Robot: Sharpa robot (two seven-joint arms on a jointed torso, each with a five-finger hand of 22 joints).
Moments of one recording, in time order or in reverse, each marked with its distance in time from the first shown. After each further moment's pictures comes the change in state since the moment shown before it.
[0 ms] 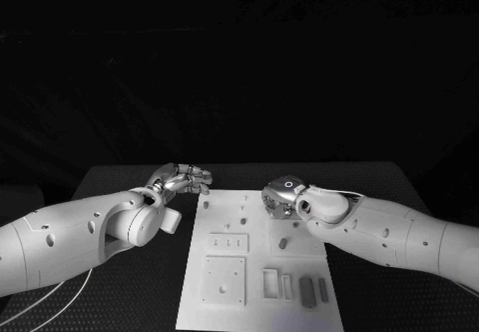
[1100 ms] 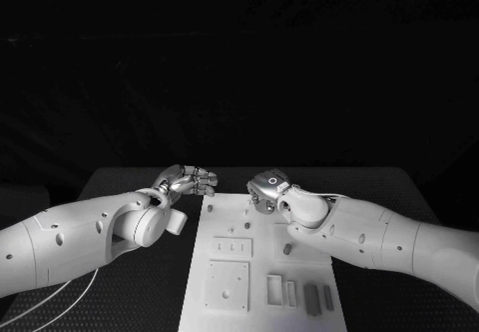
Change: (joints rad) left arm 0.012 0.013 0.000 -0.007 0.001 0.000 0.001; left_hand -0.004 -0.004 -0.003 0.003 0.000 0.000 0.000 -0.004 0.000 0.000 0.000 -0.008 0.000 0.000 0.000 -0.004 0.003 -0.001 0.000 0.000 -0.004 -0.001; right arm 0.018 0.132 0.002 -0.052 -0.118 -0.081 -0.153; right_hand 0.004 -0.004 -0.001 0.000 0.001 0.009 -0.003 -0.002 0.000 0.007 -0.007 -0.002 0.006 0.001 -0.003 0.006 -0.002 0.000 -0.002 0.001 0.007 0.000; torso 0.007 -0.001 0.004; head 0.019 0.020
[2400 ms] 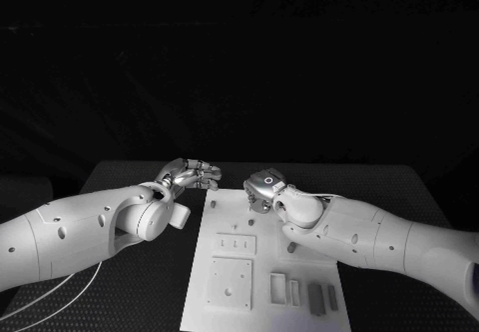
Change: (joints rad) left arm 0.026 0.012 0.000 0.003 -0.001 0.000 0.000; left_hand -0.001 -0.001 0.000 0.000 0.000 0.000 0.000 -0.004 0.000 0.000 0.000 -0.003 0.000 0.000 0.000 -0.004 0.002 0.000 0.000 0.000 -0.004 -0.001; right arm -0.005 0.031 0.000 -0.027 -0.012 -0.023 -0.005; right_hand -0.005 -0.013 0.001 0.002 -0.002 0.007 -0.003 0.006 0.001 0.024 0.000 0.001 -0.001 -0.007 -0.007 0.000 -0.003 0.000 -0.012 -0.005 0.000 0.000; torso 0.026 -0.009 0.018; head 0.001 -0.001
